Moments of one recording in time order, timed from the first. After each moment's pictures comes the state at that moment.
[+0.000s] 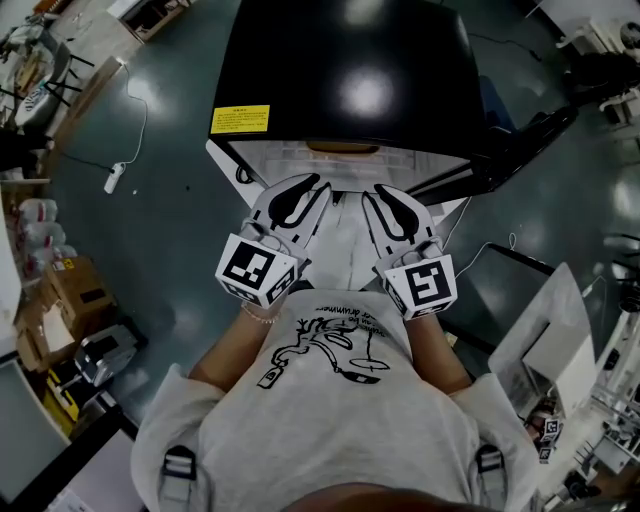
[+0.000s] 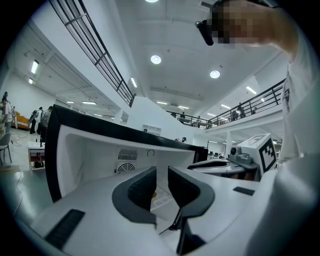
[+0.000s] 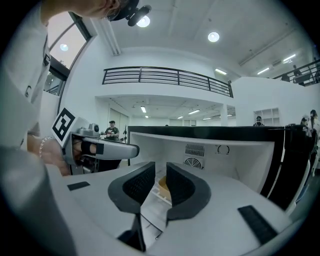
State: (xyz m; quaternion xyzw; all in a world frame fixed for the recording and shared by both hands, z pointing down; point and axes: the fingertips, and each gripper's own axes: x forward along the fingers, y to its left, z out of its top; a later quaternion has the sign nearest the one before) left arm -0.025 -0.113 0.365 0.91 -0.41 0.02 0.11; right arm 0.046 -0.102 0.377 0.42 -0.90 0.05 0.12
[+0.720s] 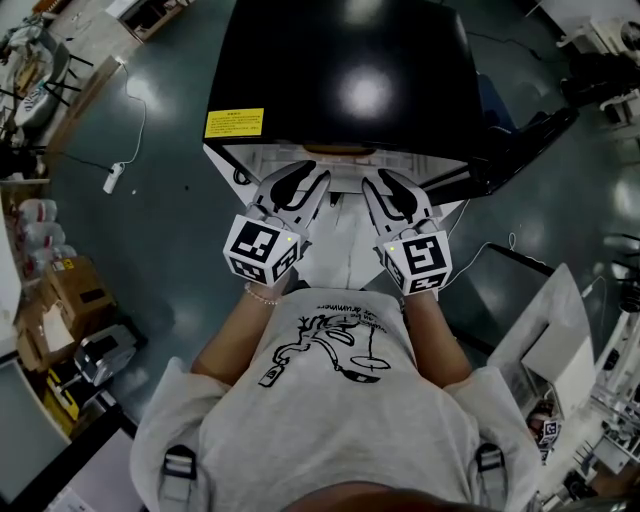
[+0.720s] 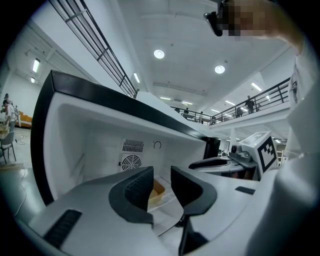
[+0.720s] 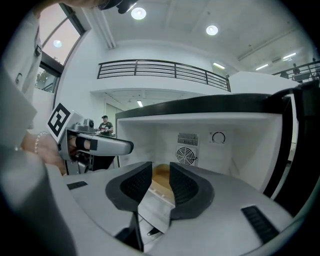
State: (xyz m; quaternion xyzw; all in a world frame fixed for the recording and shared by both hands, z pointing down) left arm -0.022 -0.144 0.399 0.90 -0.42 0.04 0.13; right arm 0.063 -0.138 0.410 0.44 -0.89 0.07 0.15
